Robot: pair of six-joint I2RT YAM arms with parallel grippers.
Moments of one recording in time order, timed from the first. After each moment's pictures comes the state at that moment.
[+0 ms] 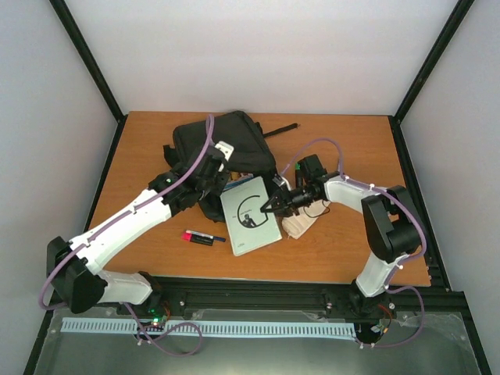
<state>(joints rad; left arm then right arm) -0.73 1.30 1.18 -0.61 -0.41 -0.06 0.40 1.74 0.99 -0.43 -1.19 0.39</state>
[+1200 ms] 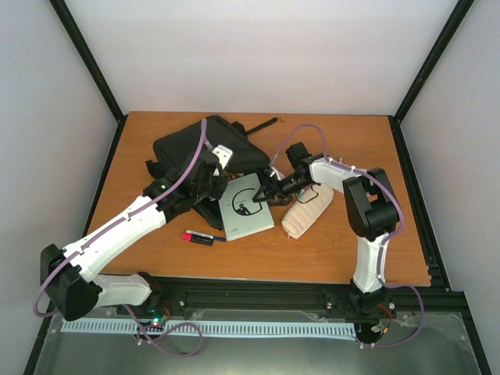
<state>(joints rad) -0.72 1.23 1.11 -0.54 -0.32 -0.05 0.42 2.00 1.31 -0.63 -1.05 0.19</state>
